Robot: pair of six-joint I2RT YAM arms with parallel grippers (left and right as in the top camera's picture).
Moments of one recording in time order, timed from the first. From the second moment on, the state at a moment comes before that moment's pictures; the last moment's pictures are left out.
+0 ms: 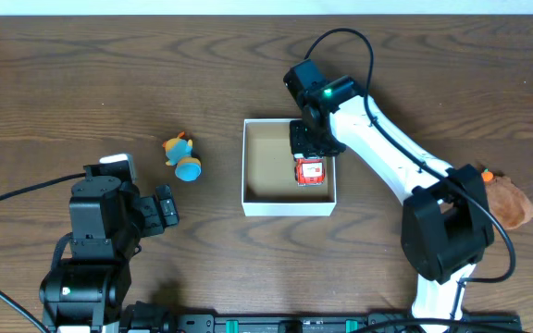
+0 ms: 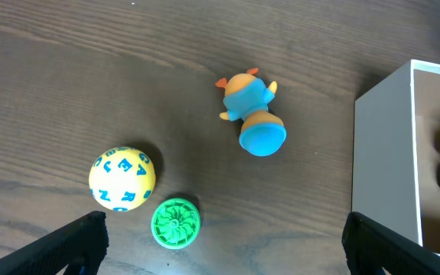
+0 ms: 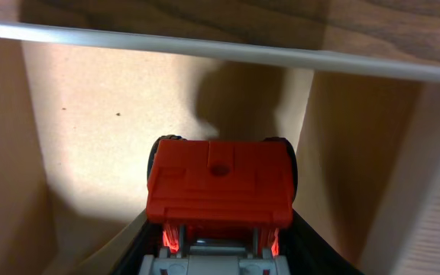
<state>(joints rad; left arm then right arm) -0.03 0.72 0.83 -0.91 -0.06 -0.20 0.53 2.02 1.63 -1.05 -0.02 0.49</state>
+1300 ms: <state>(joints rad) -0.03 0.72 0.83 -0.92 -0.06 -0.20 0.52 1.99 1.79 -1.15 0.06 0.43</state>
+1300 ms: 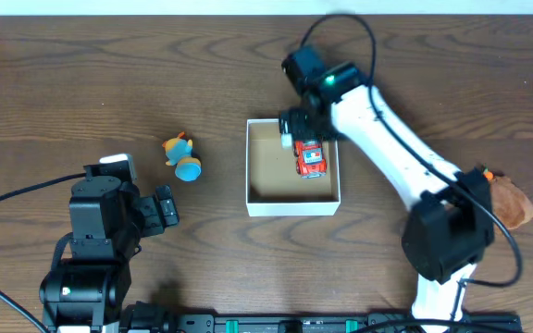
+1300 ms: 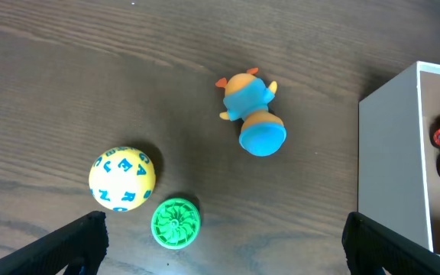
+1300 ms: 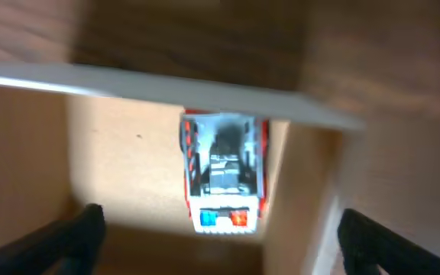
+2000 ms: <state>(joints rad) -0.03 0.72 0.83 -0.91 -0.06 -0.20 -0.41 1.65 1.83 -1.44 0.09 -0.09</state>
